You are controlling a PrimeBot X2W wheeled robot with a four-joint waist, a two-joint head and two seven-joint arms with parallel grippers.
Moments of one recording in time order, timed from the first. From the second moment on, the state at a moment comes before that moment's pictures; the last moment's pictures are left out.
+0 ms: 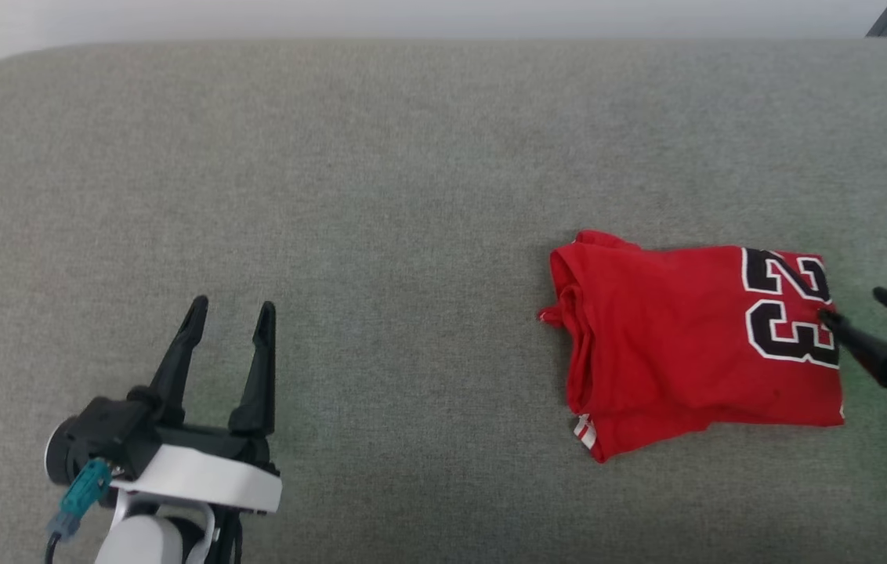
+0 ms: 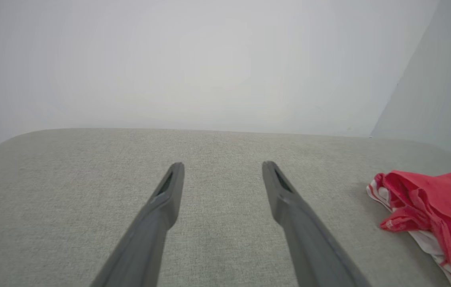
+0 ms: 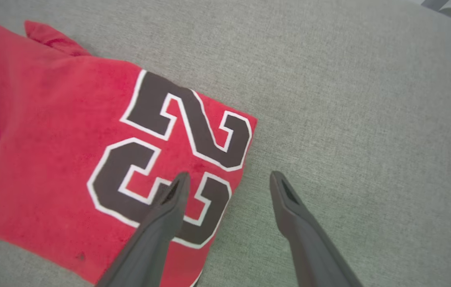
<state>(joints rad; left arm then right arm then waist) -0.10 0.16 -0.10 0.07 -0.28 -0.13 -0.26 -0.37 -0.74 0.30 0.19 0.75 0.13 0.53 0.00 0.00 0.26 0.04</state>
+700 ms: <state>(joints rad) -0.21 0.16 -0.13 0.10 -0.28 -0.13 -0.26 -0.46 -0.72 0.35 0.26 0.83 0.13 0.61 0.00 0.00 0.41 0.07</state>
